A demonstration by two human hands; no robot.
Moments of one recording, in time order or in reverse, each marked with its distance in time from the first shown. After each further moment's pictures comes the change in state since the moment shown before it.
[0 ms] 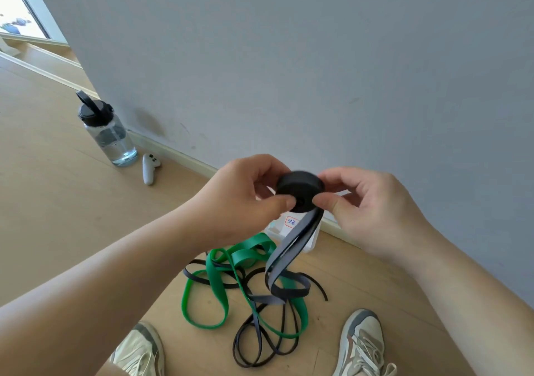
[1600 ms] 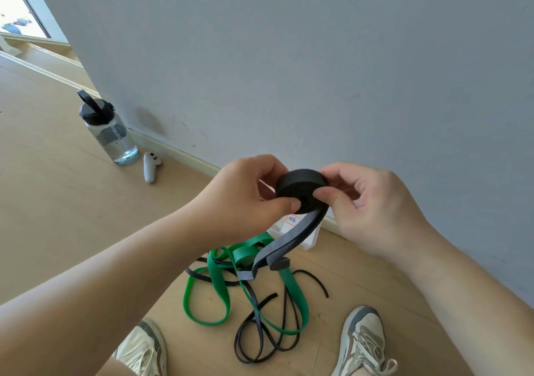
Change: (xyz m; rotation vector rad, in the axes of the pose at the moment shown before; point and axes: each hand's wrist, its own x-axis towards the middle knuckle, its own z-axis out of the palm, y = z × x) left_hand -0.003 0.004 0.005 0.053 0.022 -0.008; right_hand -0.002 0.003 0.004 -0.069 0.075 -0.095
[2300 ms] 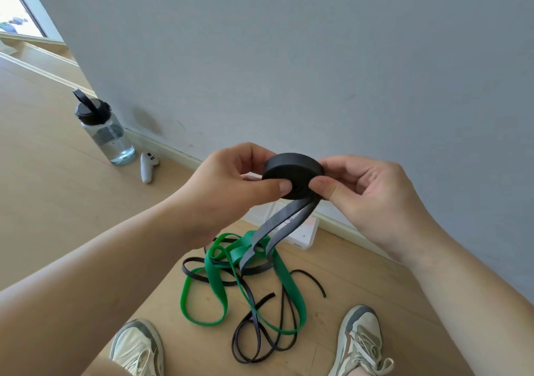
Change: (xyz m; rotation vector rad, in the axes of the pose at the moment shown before) left_hand 0.003 -0.001 -0.008 -0.455 -0.005 -0.100; right_hand 0.004 -0.007 -0.006 0.340 -0.008 0.125
